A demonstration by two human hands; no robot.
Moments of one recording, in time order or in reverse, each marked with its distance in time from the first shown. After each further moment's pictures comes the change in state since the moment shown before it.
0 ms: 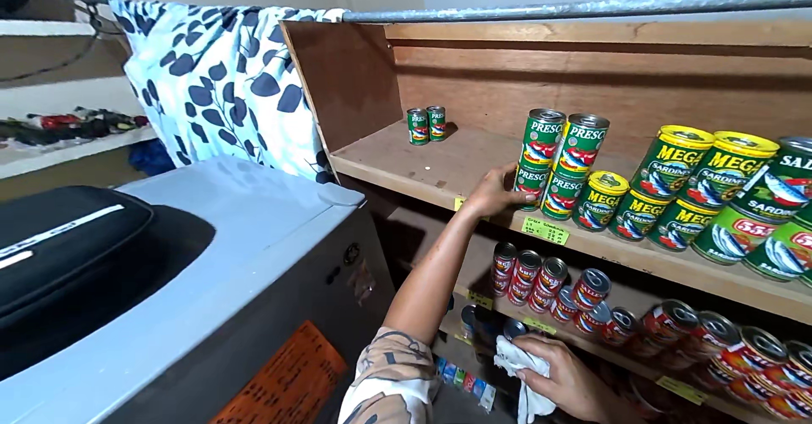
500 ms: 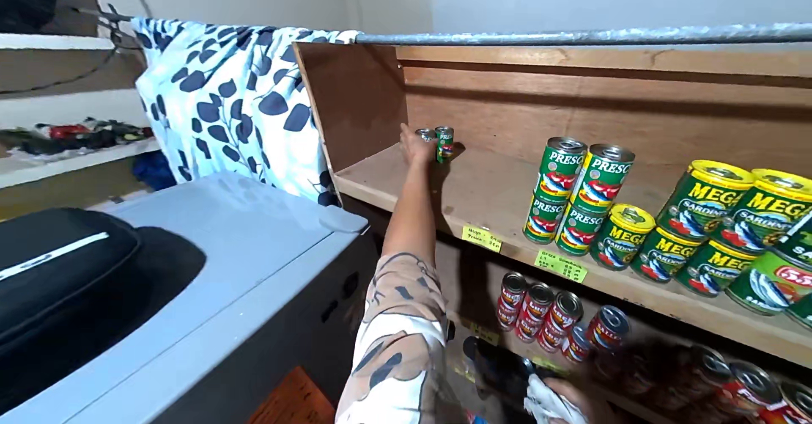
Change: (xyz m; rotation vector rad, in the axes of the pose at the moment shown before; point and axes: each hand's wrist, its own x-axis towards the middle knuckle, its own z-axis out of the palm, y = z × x) left_hand 0.076 -0.064 -0.192 0.332 0.931 -0.446; right_hand -0.008 0.000 -0.018 -0.023 0.028 0.214
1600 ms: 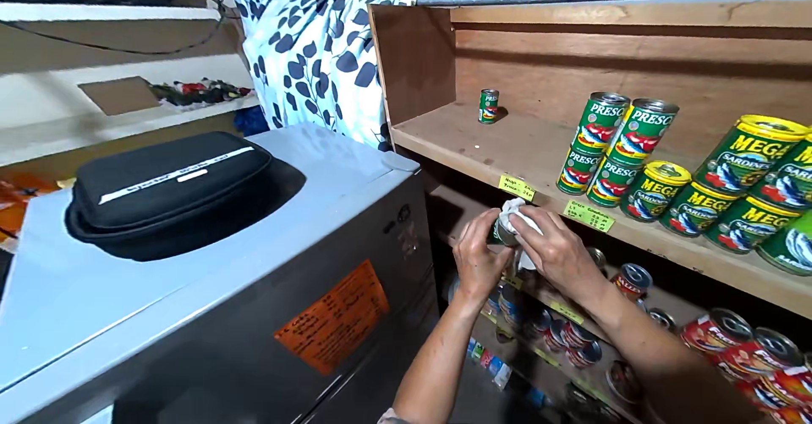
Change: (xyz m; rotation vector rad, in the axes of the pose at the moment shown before) left_hand -0.354 -0.066 -0.057 0.006 0.218 0.629; right_hand 0.114 -0.101 -0.008 -0.623 0.400 -0.712
